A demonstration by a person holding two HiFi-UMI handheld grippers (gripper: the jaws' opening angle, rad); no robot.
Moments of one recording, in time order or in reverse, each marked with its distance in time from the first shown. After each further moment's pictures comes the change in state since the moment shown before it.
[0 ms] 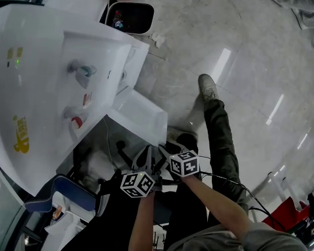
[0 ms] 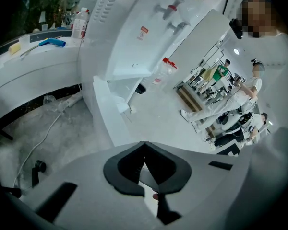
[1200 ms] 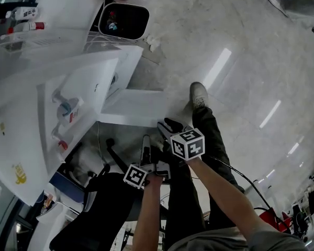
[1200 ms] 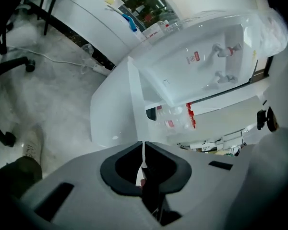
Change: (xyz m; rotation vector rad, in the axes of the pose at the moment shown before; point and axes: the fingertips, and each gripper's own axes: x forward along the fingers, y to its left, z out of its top) left arm 0.086 -0.053 0.046 -0.847 -0.428 -0.118; right arm -0.034 -0.044 0.181 -0.180 -0.009 0.047
